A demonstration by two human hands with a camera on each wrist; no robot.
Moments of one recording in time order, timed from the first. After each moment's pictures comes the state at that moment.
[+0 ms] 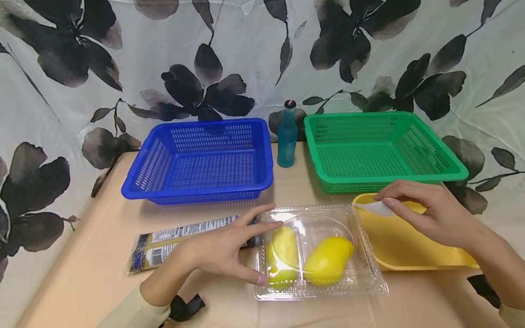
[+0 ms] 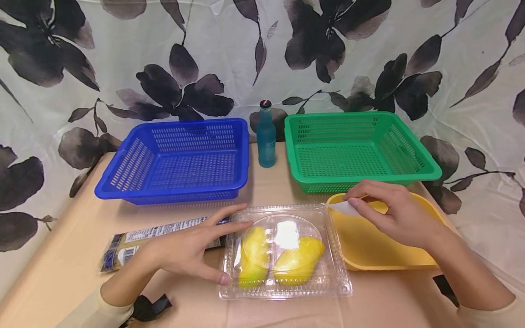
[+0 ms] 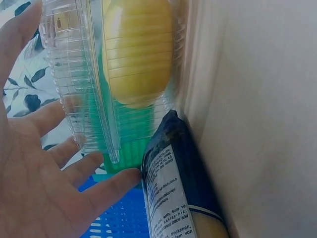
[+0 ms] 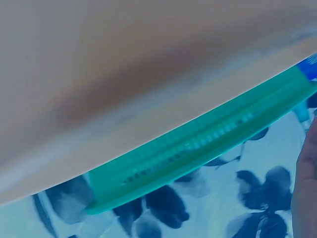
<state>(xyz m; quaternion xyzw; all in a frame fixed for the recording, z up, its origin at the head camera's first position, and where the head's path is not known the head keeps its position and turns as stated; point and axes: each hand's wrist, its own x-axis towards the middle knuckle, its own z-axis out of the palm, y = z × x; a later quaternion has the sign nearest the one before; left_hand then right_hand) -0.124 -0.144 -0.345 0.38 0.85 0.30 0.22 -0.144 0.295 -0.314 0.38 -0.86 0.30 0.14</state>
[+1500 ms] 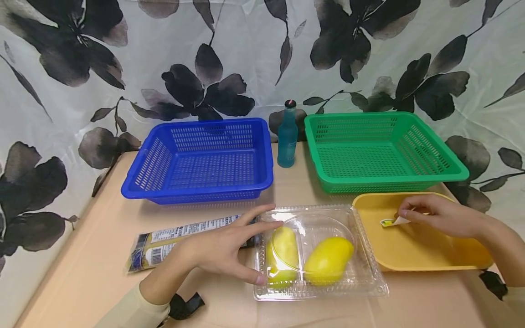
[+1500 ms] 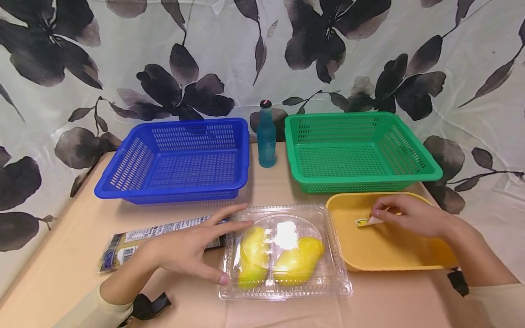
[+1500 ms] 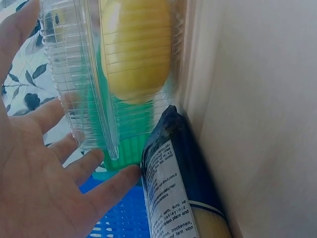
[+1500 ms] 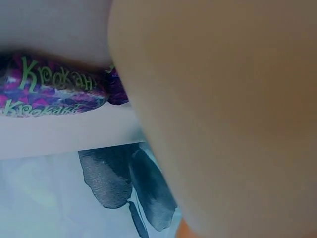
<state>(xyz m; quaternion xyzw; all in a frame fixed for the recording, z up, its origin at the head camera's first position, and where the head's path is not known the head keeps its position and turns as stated) -0.125 -0.143 -0.343 0.37 0.85 0.29 0.24 -0.174 0.375 -0.364 0.27 -0.91 0.28 -0.14</state>
